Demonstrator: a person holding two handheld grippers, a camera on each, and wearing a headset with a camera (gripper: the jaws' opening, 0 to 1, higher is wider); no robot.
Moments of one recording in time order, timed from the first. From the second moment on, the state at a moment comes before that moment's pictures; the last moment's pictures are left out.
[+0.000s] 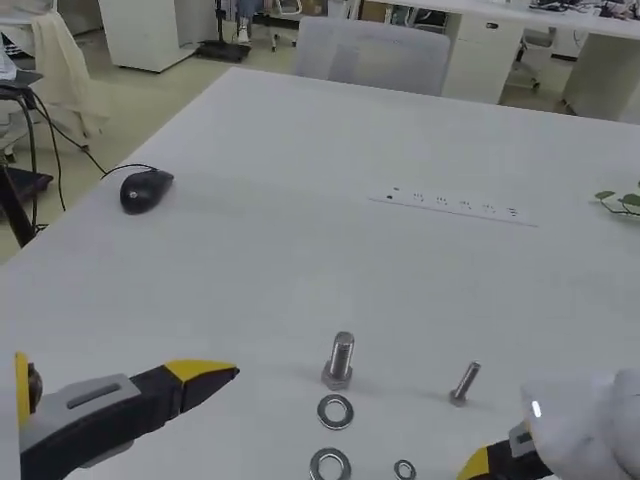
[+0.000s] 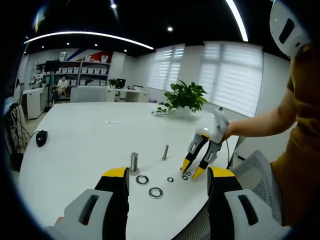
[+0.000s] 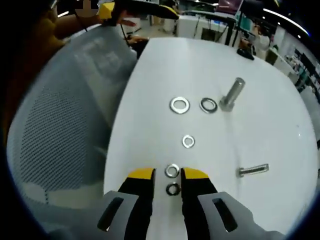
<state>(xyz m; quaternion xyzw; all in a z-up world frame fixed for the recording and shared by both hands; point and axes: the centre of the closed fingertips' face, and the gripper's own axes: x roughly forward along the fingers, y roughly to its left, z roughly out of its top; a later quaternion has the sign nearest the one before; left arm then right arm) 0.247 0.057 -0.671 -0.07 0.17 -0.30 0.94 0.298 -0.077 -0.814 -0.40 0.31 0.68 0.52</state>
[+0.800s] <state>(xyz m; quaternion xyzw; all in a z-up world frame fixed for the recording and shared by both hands) 0.245 0.058 -0.671 -0.07 0.17 -0.30 0.94 0.300 -0.080 -0.824 -0.47 0.31 0.68 0.47</state>
